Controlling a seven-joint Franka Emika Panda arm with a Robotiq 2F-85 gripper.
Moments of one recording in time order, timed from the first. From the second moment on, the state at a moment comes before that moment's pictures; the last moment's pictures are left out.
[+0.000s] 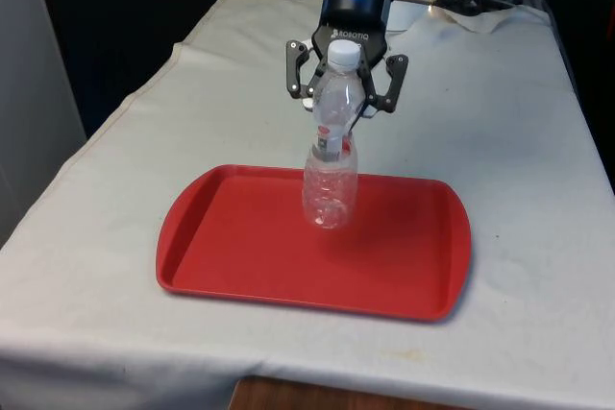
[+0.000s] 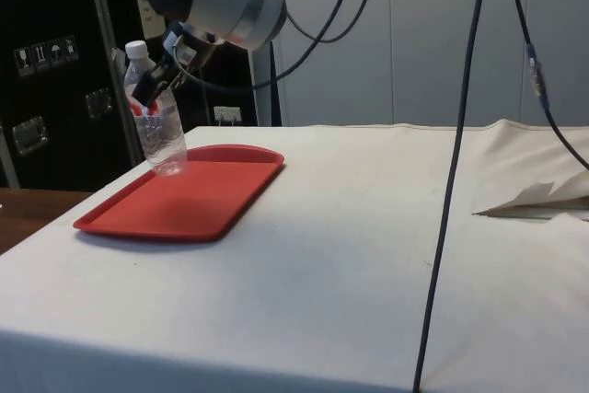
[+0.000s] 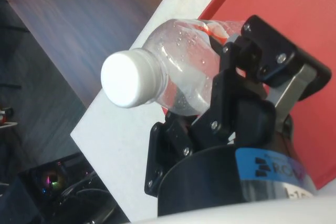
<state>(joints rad) 0.17 0.53 -0.08 -1.93 0.99 3.32 -0.94</state>
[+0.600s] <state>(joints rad) 0.17 0.53 -0.05 -1.95 0.99 3.41 -0.92</state>
